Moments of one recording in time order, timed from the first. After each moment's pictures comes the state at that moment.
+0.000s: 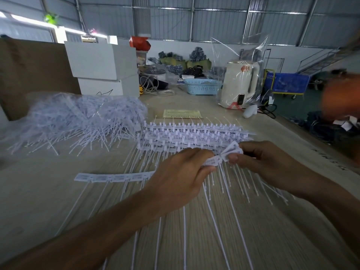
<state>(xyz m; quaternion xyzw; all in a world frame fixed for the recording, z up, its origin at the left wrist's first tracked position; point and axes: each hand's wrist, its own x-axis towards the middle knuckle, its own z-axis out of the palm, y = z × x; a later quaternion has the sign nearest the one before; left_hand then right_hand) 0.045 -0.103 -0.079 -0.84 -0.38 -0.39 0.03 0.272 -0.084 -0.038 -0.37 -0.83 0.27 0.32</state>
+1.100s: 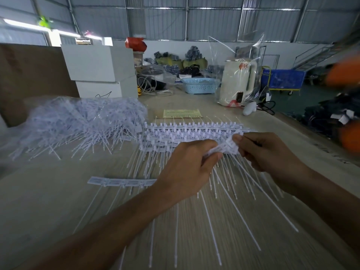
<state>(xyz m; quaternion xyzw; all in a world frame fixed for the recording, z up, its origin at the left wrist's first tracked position) 0.053 -0.092 -0.064 -0.81 -0.41 -0.41 -0.06 0.256 -0.077 -0.042 -0.47 -0.70 0.31 0.45</state>
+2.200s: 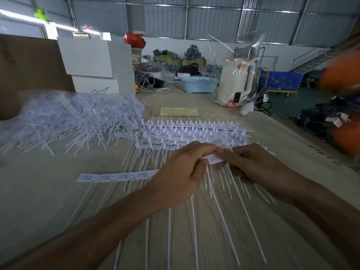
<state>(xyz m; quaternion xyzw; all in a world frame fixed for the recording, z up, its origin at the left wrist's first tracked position) 0.042 -0.097 -0.078 -0.83 -0.35 -0.42 -0.09 0.243 -0.092 -0.047 -0.49 -0.71 0.38 0.35</state>
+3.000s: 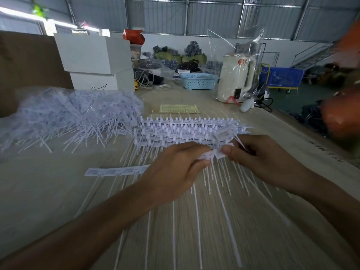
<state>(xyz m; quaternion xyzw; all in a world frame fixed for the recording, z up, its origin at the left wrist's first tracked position) 0.037 -0.099 -0.072 -0.85 -0.36 -0.38 -0.01 0.257 -0.095 -0.037 -0.43 -0.83 0.15 0.33</state>
